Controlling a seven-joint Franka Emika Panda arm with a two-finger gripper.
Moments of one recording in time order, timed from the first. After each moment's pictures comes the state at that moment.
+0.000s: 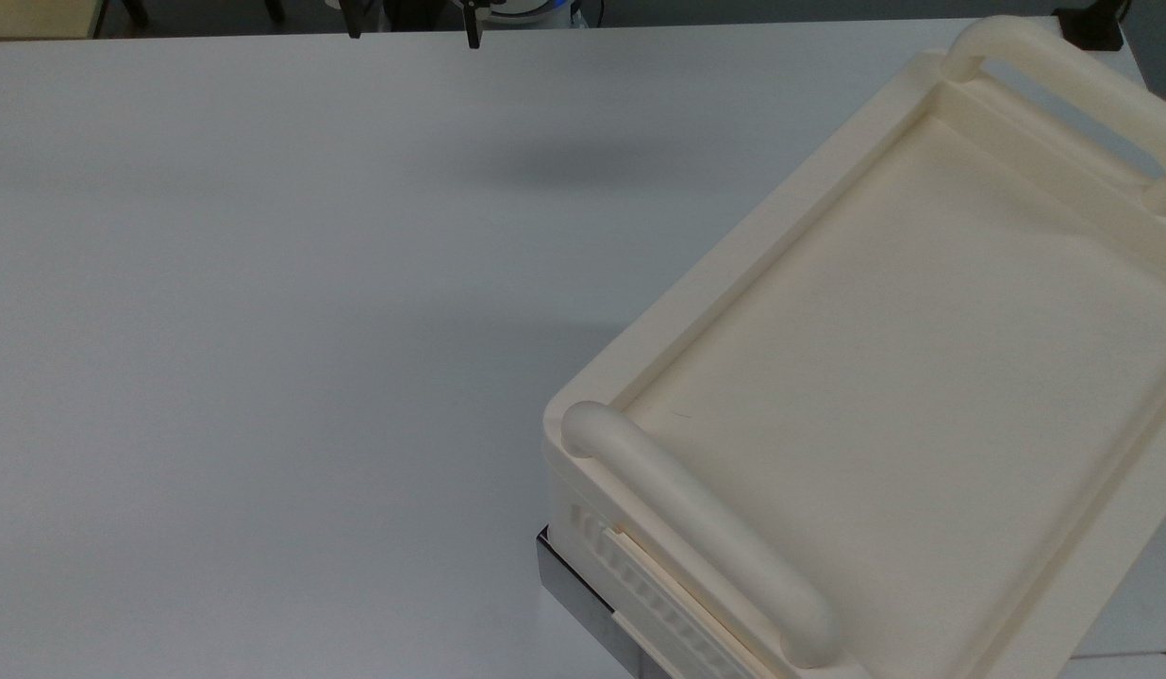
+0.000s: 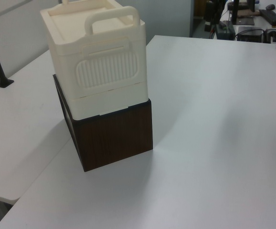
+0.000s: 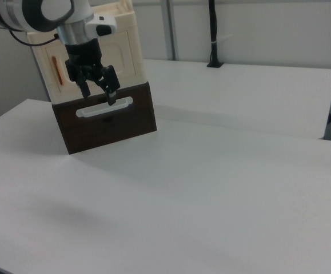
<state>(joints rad) -0.01 -0.02 -0.03 -1.60 0.01 1.67 0.06</state>
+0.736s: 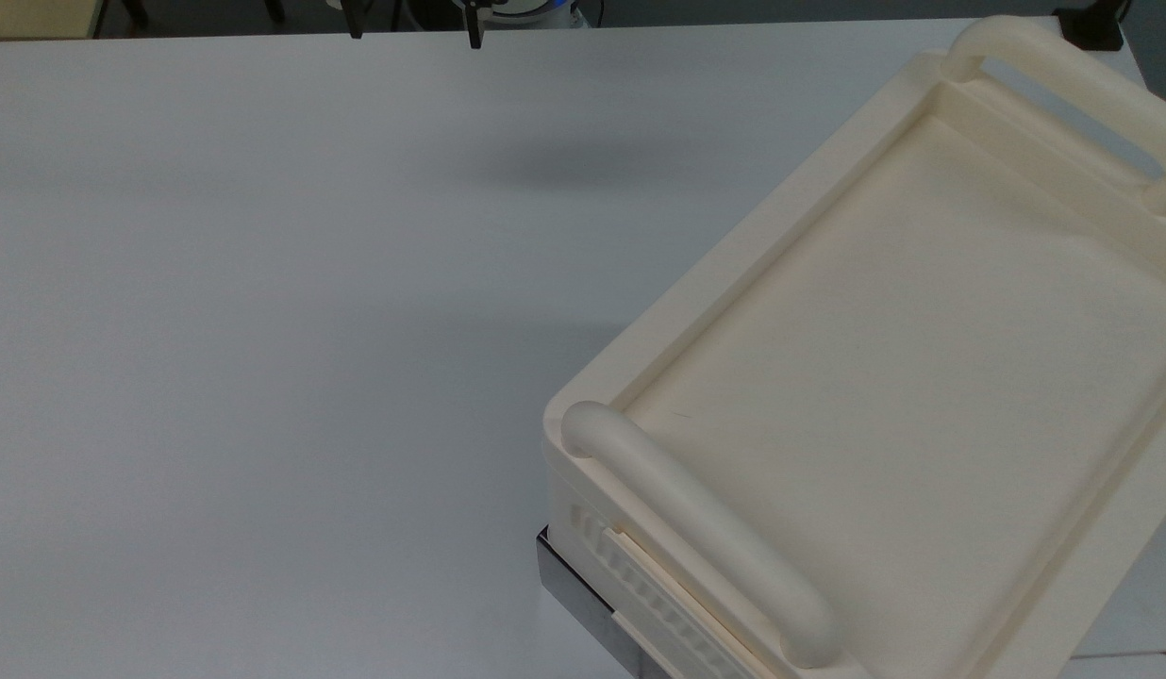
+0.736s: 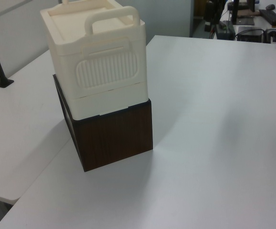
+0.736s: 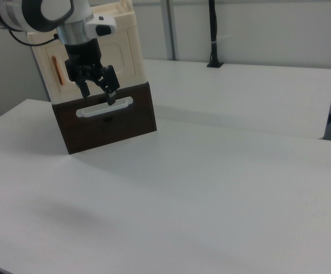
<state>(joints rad) -0.01 -0.02 -0.02 -1.60 0.01 1.67 0.06</state>
